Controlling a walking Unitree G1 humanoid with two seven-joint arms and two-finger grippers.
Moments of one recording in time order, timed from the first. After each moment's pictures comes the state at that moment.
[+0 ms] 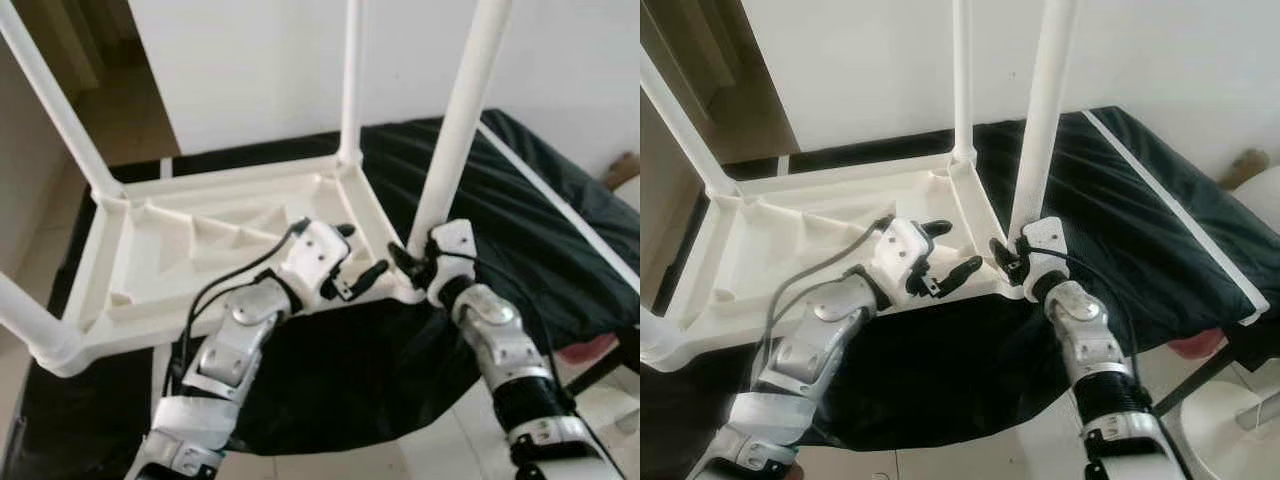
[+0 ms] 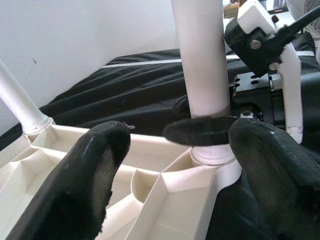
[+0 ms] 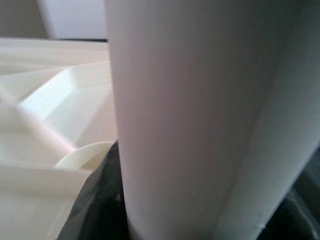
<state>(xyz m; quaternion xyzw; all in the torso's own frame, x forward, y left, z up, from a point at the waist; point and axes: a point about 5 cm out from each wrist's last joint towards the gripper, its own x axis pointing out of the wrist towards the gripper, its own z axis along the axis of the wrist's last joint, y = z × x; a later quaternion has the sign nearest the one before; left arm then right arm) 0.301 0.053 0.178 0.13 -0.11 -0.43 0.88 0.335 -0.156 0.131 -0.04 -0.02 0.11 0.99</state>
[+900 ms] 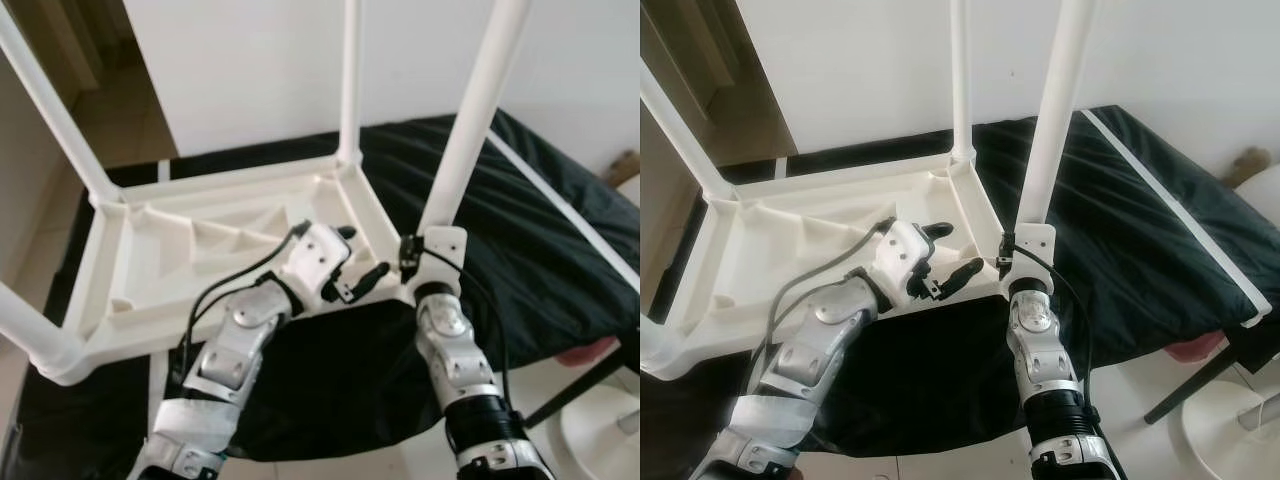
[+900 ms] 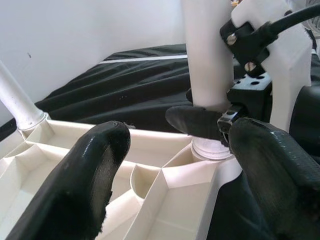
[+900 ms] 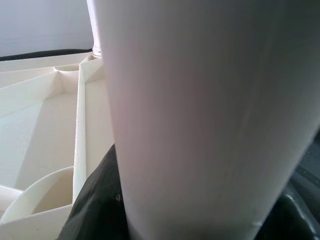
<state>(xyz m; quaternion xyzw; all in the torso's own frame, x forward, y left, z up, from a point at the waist) 0.299 0.053 0.175 0.12 -0.11 -0.43 0.89 0.323 -0.126 0.133 0.02 -0.03 -0.06 1.00</state>
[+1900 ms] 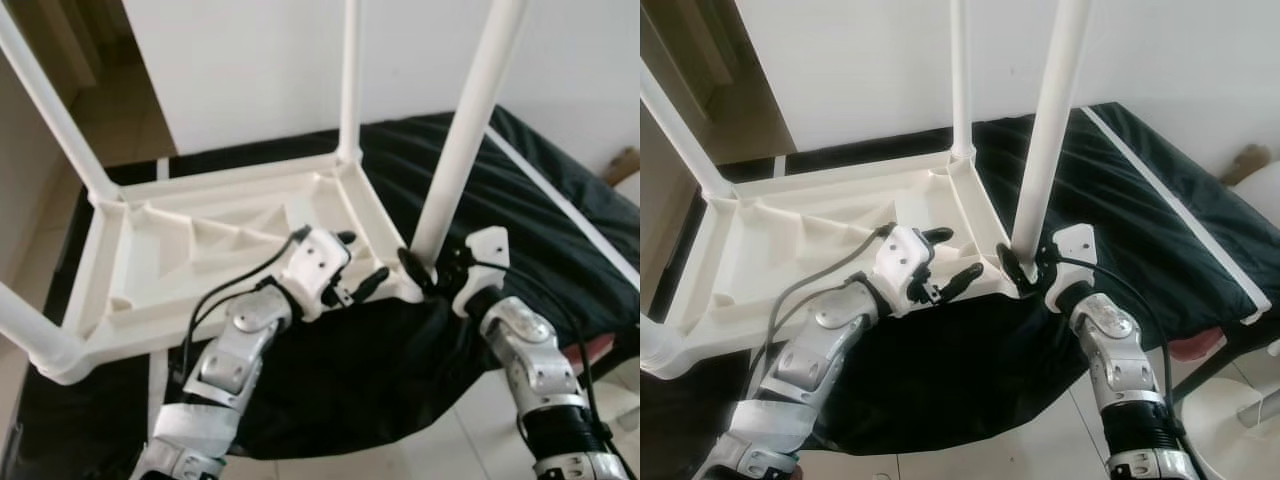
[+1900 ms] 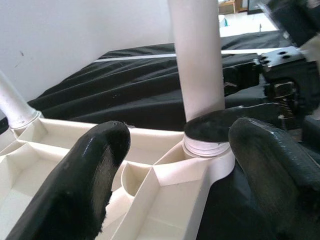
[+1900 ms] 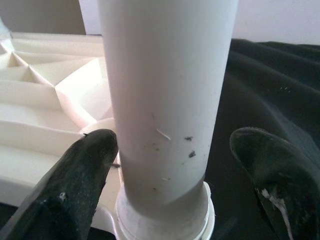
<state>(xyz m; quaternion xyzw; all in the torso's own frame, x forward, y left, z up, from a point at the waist) 0.296 0.050 0.171 0.12 -0.10 -0.44 0.88 0.315 -0.183 0.135 -0.05 -0.01 0.23 0.97</state>
